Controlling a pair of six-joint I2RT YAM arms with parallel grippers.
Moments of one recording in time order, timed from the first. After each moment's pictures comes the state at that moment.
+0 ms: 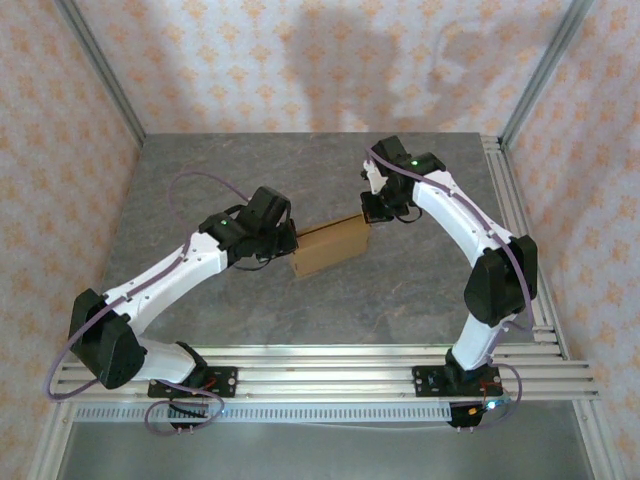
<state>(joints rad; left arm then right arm) -0.59 1.37 1.14 -0.74 0.03 -0.90 0.44 1.75 1.61 -1.10 -0.19 0.18</state>
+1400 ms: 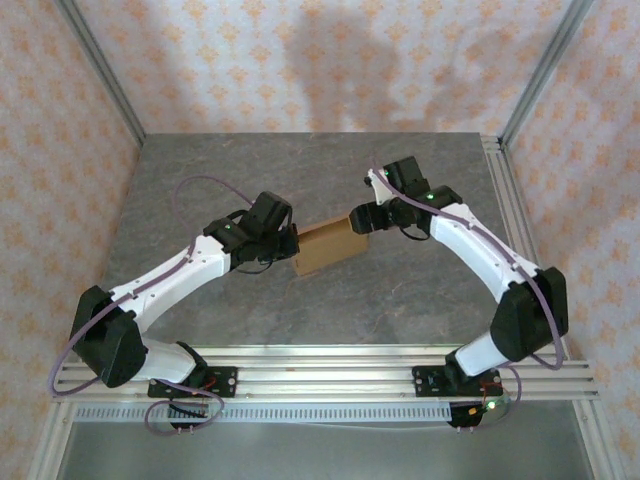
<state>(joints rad) -0.59 1.38 1.08 -0.67 0.03 -0.85 0.44 1.48 1.27 -0.70 -0.22 0.11</state>
